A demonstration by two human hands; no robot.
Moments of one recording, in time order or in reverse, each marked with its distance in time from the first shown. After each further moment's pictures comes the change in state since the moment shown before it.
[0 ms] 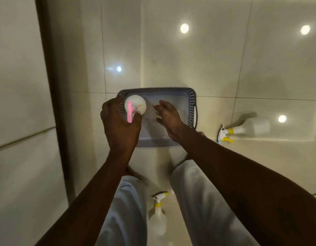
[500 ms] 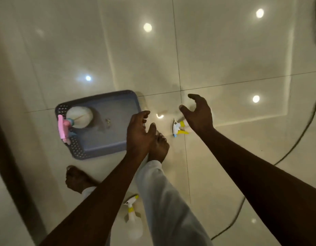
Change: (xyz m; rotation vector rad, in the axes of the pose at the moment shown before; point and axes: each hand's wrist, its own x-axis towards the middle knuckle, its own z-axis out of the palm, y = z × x) left_hand -0.104 0.096 0.175 -0.153 -0.466 0.027; right_hand -0.049 -0.009 -0.289 -0.574 0.537 -0.363
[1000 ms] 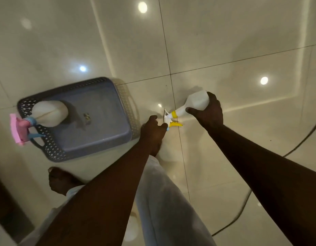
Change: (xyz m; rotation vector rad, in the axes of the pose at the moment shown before) left_hand 0.043 -0.081 0.157 0.146 -0.358 -0.427; right_hand 0.042 0.130 -0.006 -0.036 0.003 0.243
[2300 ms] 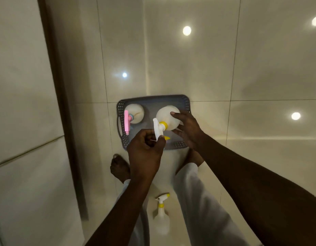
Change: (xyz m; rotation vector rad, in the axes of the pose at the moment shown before) left_hand -0.208 -0.032 -0.270 -0.320 0.557 0.177; right_hand -0.158 -0.226 0.154 0.733 -0.654 0.281
